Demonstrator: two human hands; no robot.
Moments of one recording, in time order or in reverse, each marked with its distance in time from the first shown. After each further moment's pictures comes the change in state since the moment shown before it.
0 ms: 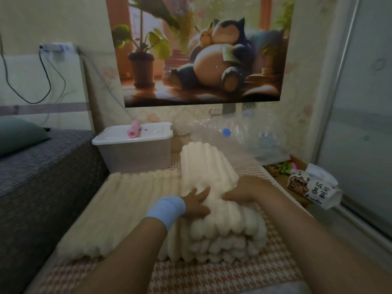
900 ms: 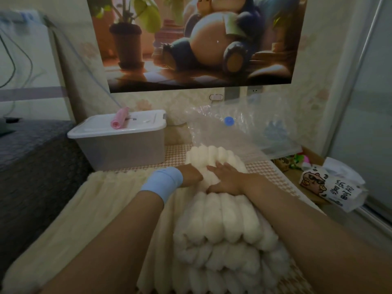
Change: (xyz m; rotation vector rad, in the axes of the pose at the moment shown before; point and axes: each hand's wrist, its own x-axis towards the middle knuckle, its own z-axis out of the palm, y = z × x) left_hand 0.094 0.003 -0.072 0.177 0.164 -0.027; right_hand 0.137 -0.022 0.027 -0.098 -0.081 -0.331
